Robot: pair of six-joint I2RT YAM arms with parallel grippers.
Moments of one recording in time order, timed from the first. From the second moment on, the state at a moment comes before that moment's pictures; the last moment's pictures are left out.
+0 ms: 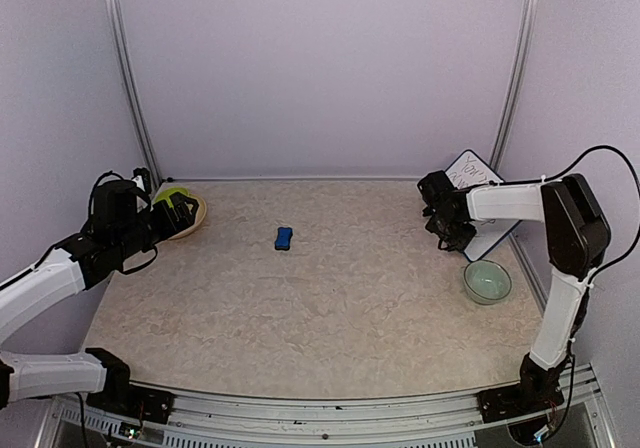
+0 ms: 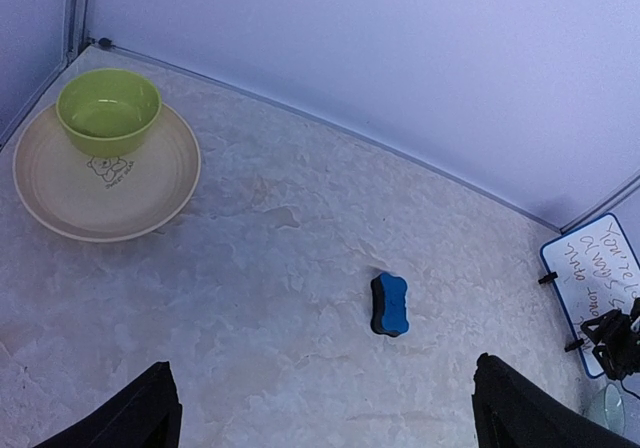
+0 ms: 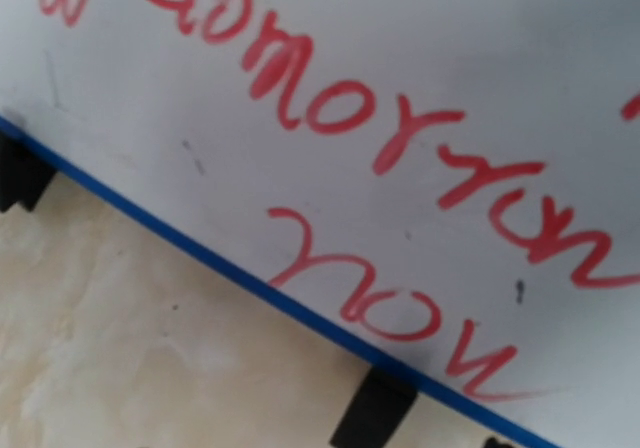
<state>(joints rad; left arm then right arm) -0.35 0.97 0.68 -0.10 -0.12 -0.57 0.41 1.88 1.25 -0.47 0.59 1.08</state>
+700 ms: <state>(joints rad) -0.35 0.97 0.67 -0.10 -0.12 -0.57 0.41 1.98 1.32 -0.55 0.65 1.20</state>
